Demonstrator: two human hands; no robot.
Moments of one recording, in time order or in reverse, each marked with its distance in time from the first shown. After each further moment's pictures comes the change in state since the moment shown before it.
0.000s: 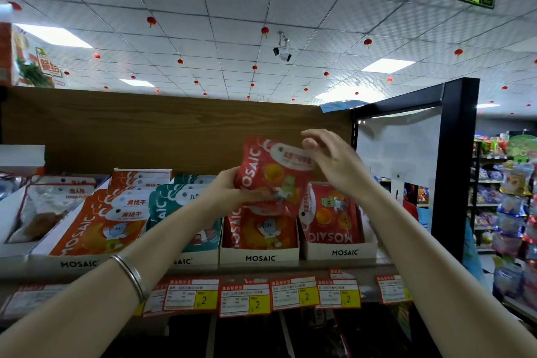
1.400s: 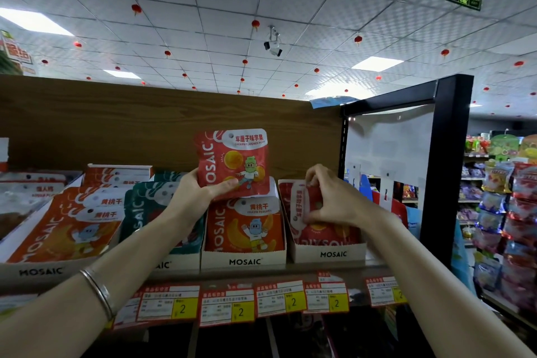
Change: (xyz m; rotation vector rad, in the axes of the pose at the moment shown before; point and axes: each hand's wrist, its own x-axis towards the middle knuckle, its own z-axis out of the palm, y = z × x) left_hand 0.005 -0.023 -0.007 -0.205 0.299 -0.035; right_hand -0.015 0.065 0.011 -0.408 -0.425 0.144
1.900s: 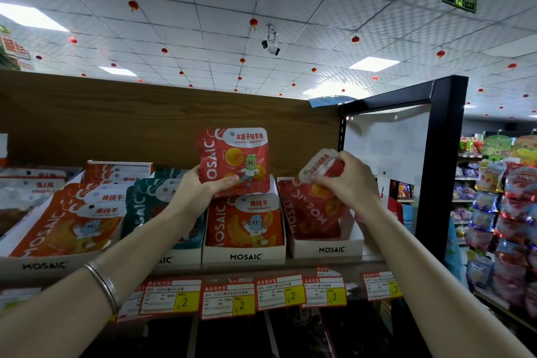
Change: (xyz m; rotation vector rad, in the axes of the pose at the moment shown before) left_hand -0.003 0.001 0.000 0.001 -0.010 0.009; right_hand -0.002 0.005 -0.008 0.330 0.489 0.259
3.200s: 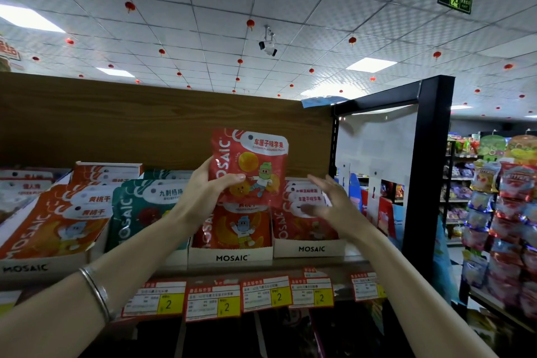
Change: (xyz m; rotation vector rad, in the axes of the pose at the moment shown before) left_hand -0.019 0.013 0.029 0.026 -0.132 0.114; right_hand -0.029 0.025 0.008 0.175 -0.384 -0.021
